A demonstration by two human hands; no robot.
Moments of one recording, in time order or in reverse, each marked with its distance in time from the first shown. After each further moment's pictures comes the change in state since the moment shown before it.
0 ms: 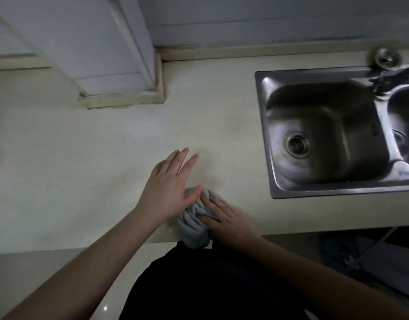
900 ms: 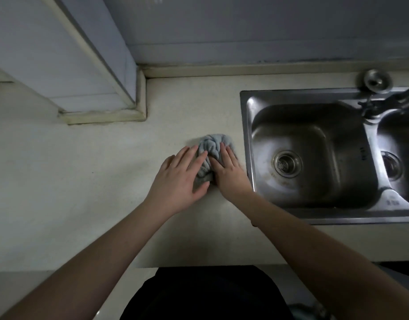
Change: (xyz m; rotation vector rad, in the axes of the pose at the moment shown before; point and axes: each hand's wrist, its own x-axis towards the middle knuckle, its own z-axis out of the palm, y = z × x) left_hand 0.090 0.048 -0.009 0.049 0.014 -0.016; right_hand 0.098 0.134 -0.076 -0.004 0.081 0.358
